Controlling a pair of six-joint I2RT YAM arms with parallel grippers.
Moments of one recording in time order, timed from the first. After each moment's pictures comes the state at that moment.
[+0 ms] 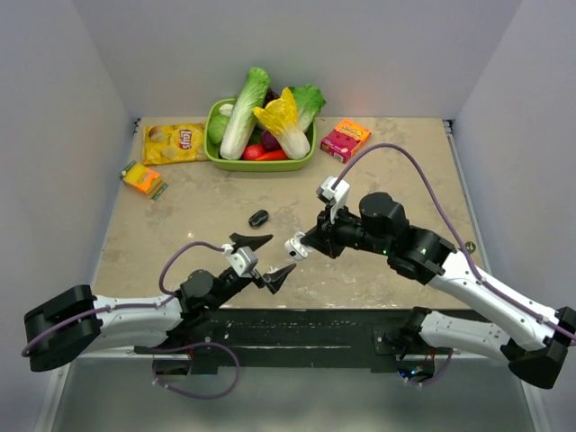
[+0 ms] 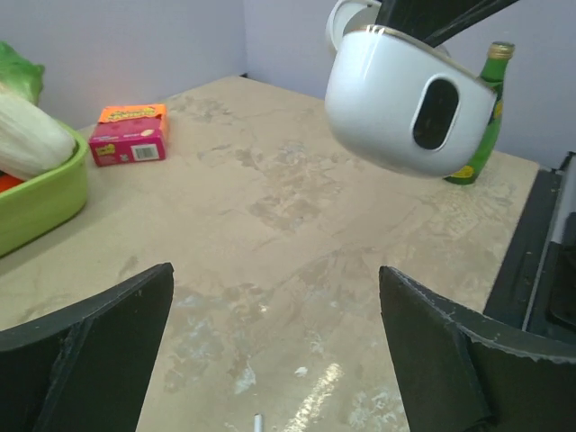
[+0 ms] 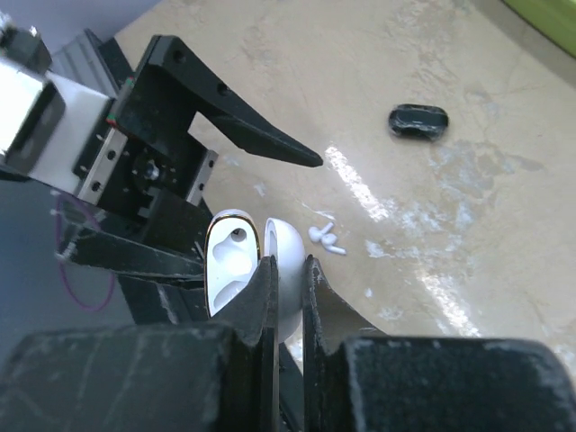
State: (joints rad) left arm -1.10 1.01 0.09 1.11 -0.19 0.04; right arm 0.89 0.98 1.01 -0.41 -0.19 0.19
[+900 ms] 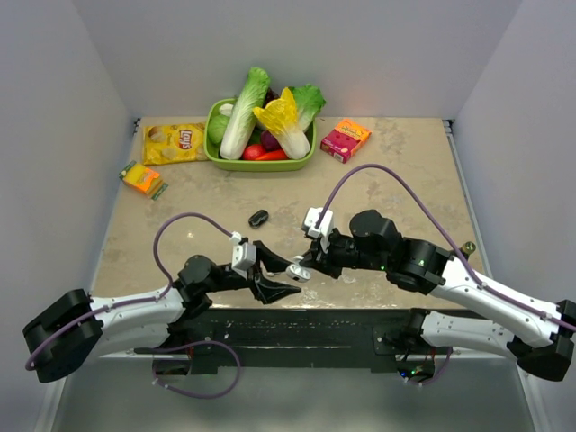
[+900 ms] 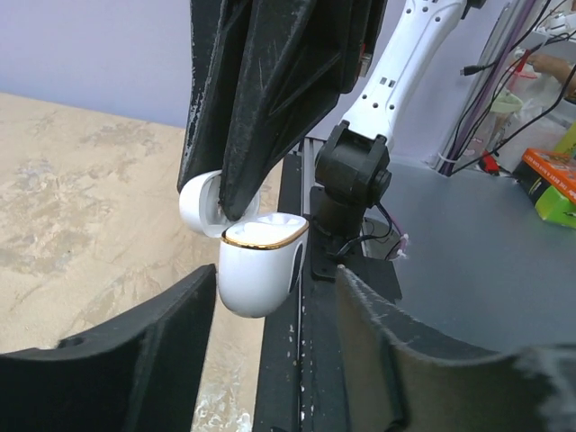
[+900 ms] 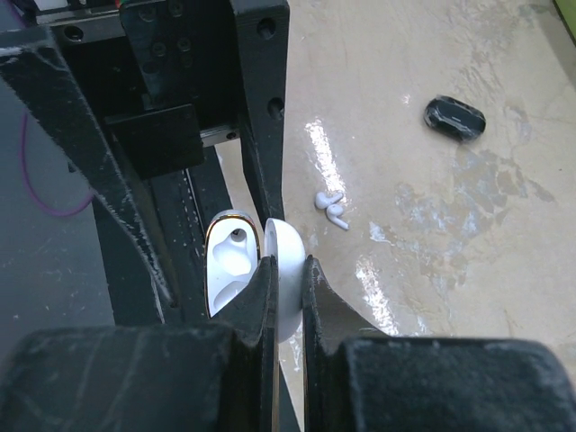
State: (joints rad) left arm -0.94 1.00 0.19 1.05 0.54 -0.31; right arm 1.04 0.94 0.96 -0.48 -0.18 -0.06
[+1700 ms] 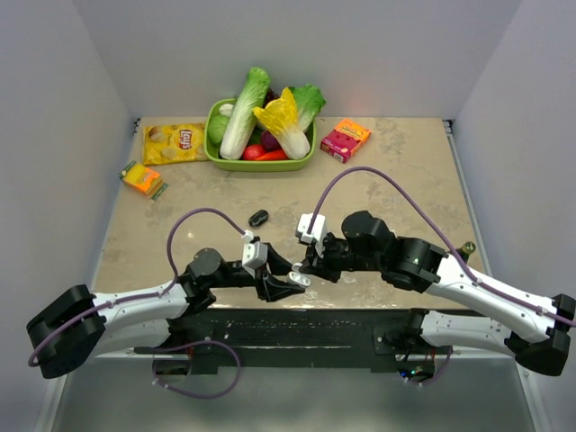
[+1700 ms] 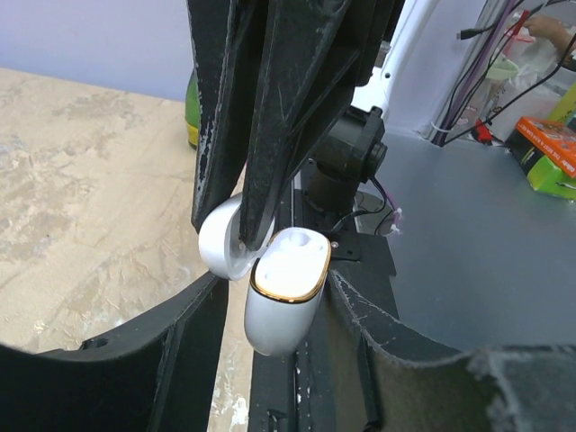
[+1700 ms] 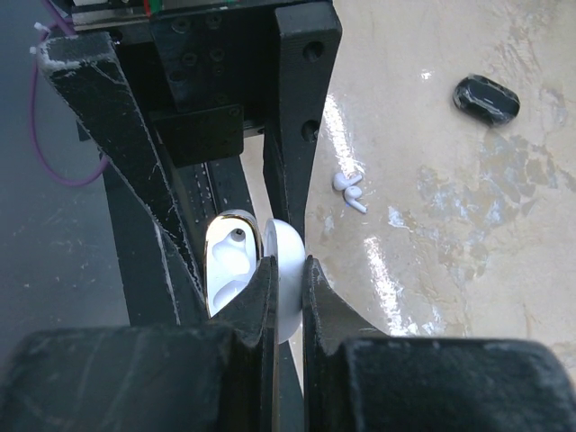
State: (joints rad) left arm -0.94 1.04 0.25 0.93 0.60 -0.27; right arm 1.06 0.98 0.99 -0.54 -0.20 -0.08
